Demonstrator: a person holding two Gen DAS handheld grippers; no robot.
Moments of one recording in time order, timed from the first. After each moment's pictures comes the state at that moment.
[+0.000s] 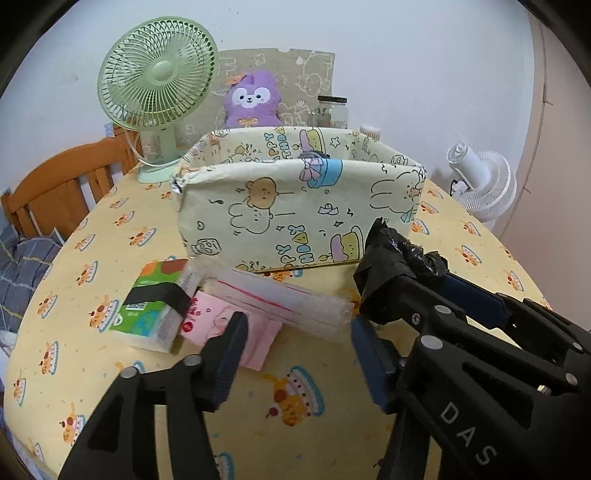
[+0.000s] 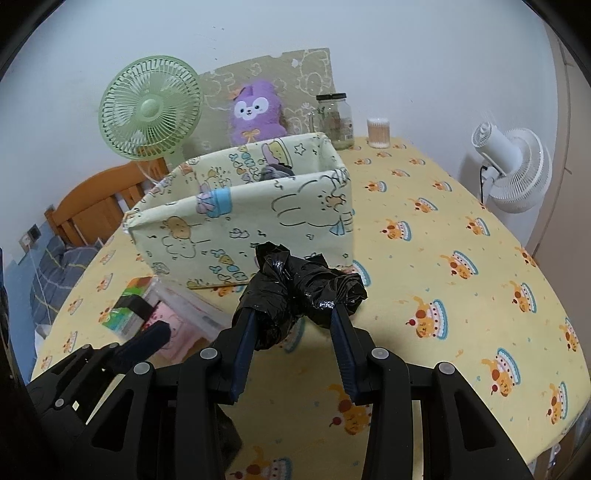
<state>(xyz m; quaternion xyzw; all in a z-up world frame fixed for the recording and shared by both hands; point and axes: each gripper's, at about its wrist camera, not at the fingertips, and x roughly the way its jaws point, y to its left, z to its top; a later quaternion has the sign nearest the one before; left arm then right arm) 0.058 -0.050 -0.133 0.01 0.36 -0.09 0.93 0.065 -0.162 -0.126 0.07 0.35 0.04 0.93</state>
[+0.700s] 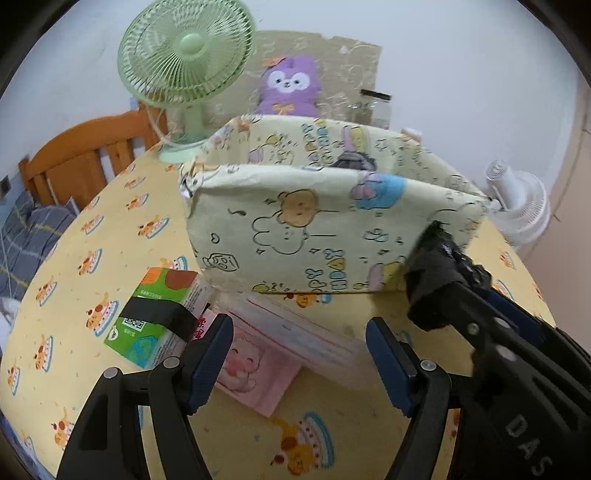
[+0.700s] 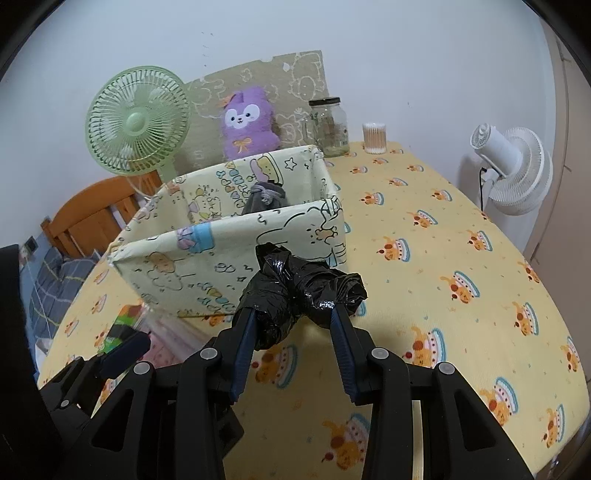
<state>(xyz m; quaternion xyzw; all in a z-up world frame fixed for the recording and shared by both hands) 0.102 -0.047 -0.140 -0.04 0.39 -0.03 0.92 0.096 -0.175 -0.121 0.08 0.36 0.03 0.93</state>
